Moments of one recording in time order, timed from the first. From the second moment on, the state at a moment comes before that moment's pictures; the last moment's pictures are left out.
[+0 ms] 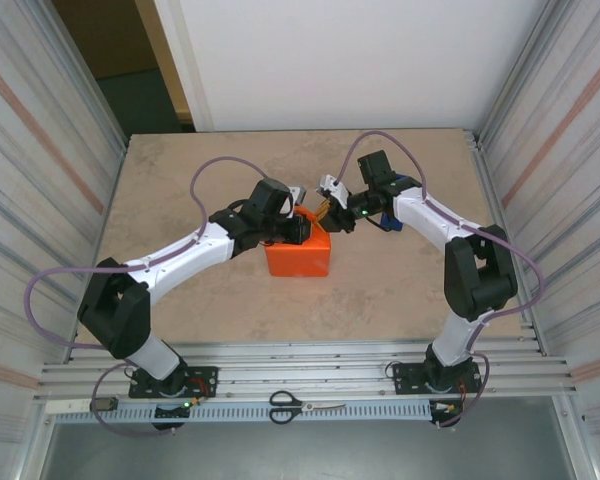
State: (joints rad) left arm -0.71 1.57 1.18 -0.37 0.18 -0.48; right arm 0.39 1.76 1.31 -0.52 -0.86 -0.65
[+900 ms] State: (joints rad) left arm -0.71 1.57 1.17 -0.36 0.17 -0.48; right arm 0.41 1.77 1.37 -0.50 -0.93 -0.60
